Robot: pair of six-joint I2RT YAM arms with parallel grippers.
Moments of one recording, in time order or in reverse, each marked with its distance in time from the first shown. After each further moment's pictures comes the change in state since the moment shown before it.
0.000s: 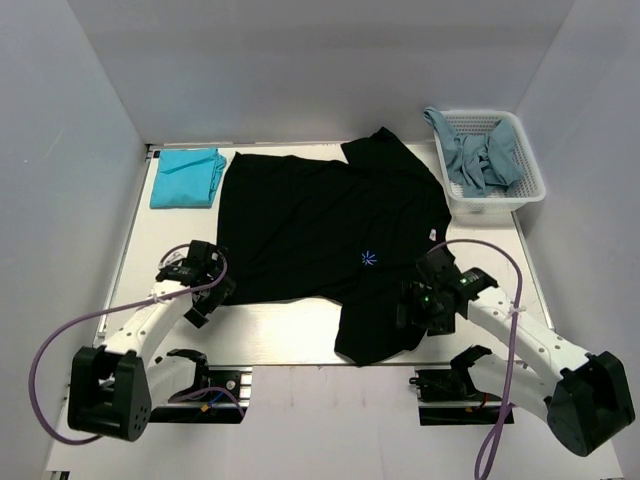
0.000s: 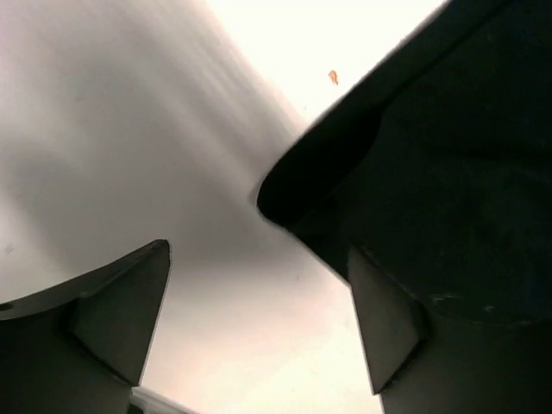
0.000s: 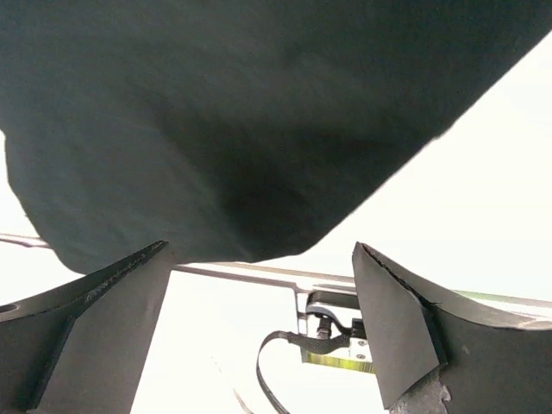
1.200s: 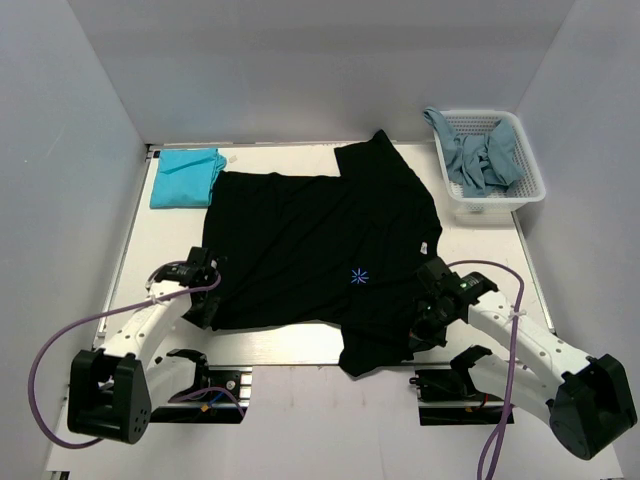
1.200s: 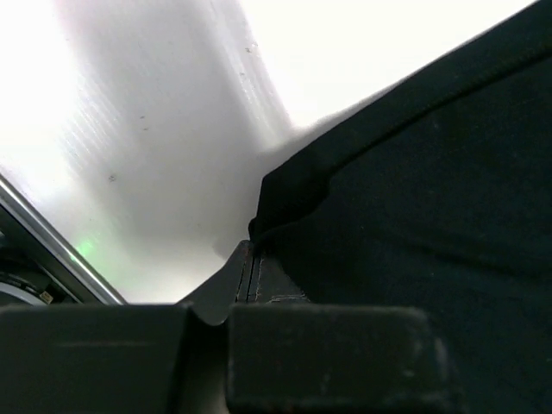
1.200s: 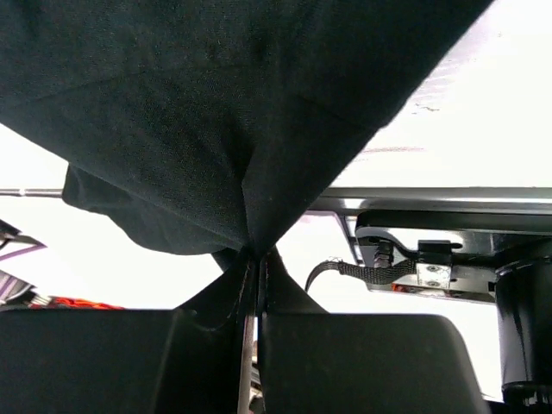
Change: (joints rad) left arm 0.005 -0.008 -0.005 -0.205 -0.076 -0.234; right arm 0.019 -0.024 -0.052 -0.119 -0.174 0.251
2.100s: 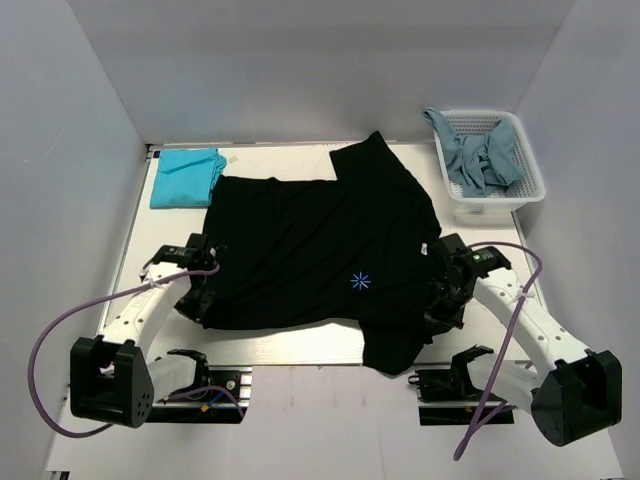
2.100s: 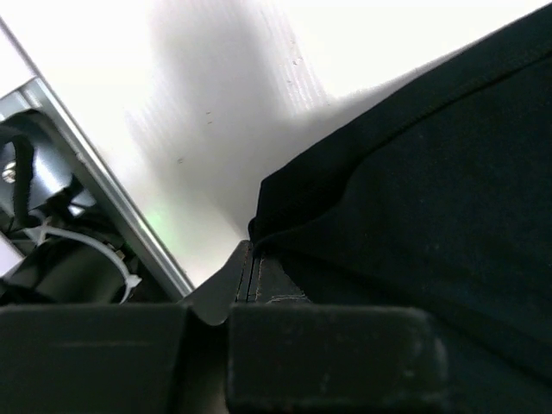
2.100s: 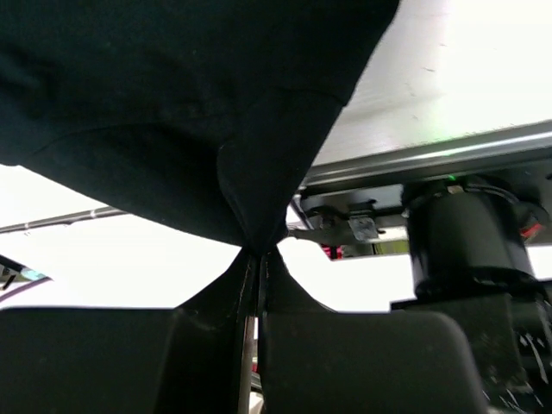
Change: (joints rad) left arm 0.009 0.090 0.176 -0.211 -0.054 0.017; right arm -0.186 0.089 0.211 -0.222 0.122 -0.134
